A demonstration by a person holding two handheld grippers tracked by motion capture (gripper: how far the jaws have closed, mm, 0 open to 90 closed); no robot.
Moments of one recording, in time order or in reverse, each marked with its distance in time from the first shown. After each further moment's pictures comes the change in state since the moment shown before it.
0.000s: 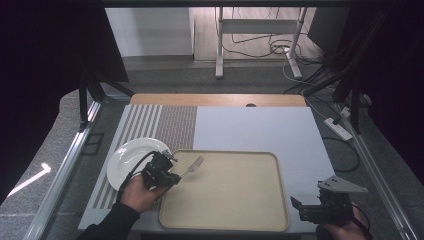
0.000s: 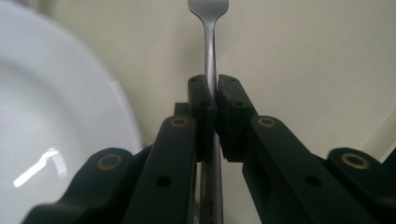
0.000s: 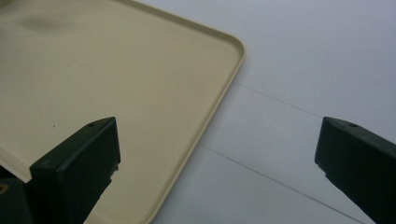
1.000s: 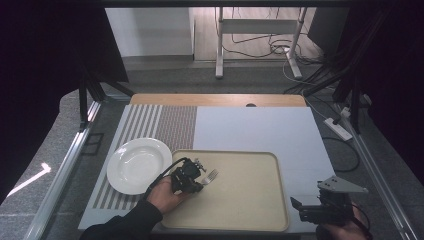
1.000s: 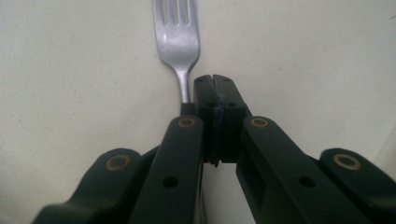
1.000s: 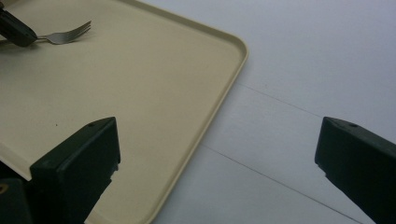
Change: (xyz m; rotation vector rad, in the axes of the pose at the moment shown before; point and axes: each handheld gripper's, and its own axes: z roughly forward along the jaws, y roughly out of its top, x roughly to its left) left arm -0.030 0.033 0.054 0.099 -0.054 0.166; right arm 0.000 0.000 0.000 0.000 0.011 -0.004
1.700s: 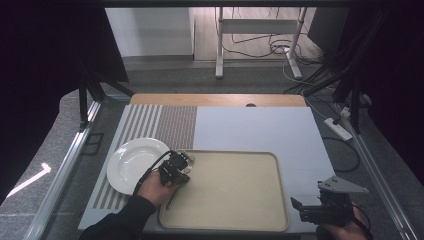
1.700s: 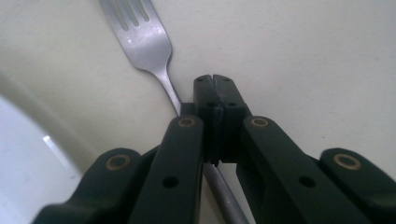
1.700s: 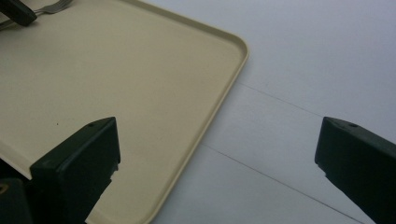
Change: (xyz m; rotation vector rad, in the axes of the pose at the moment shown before) left arm 0.039 -0.017 -0.011 0.012 0.078 -0.144; right arm -0.001 -0.001 0.000 -0.001 0.005 -0.001
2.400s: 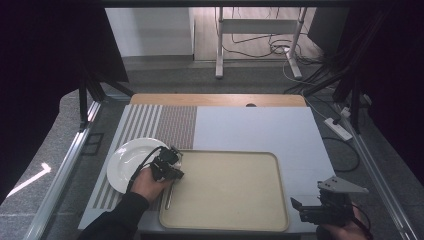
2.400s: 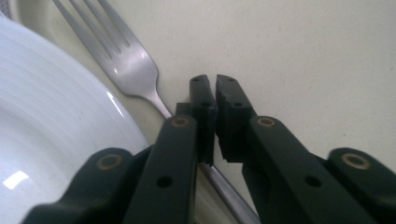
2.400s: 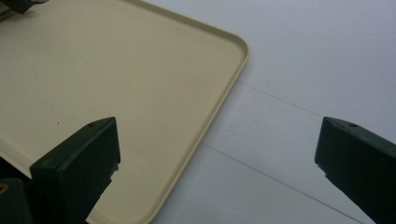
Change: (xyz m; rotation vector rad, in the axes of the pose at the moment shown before) left arm 0.024 -0.010 -0.010 -0.065 -0.045 -0.064; right arm 0.000 0.000 0.000 0.001 0.002 -0.001
